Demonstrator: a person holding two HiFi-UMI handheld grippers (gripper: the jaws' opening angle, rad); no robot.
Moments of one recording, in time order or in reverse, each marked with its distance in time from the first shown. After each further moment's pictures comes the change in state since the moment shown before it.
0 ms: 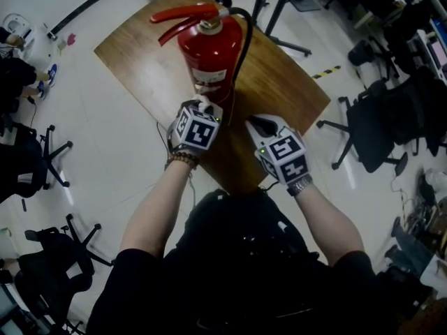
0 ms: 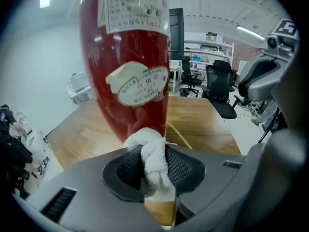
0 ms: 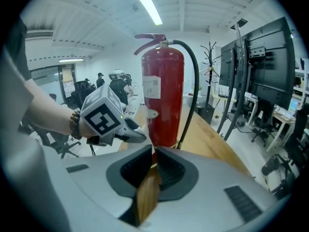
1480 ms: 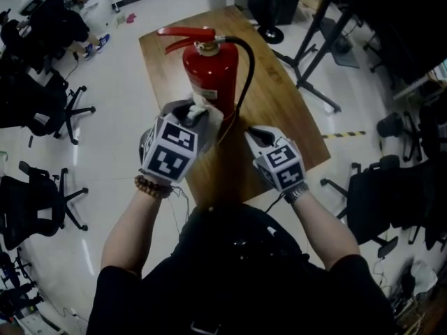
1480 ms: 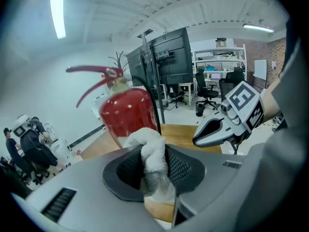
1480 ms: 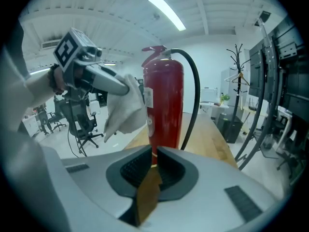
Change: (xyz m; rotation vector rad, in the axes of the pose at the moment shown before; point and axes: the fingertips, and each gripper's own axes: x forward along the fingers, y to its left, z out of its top) left arm -0.159 -0.041 0.122 -0.051 -0.140 0.244; right arm -0.011 -0.058 0.016 -0.208 -0.057 0.309
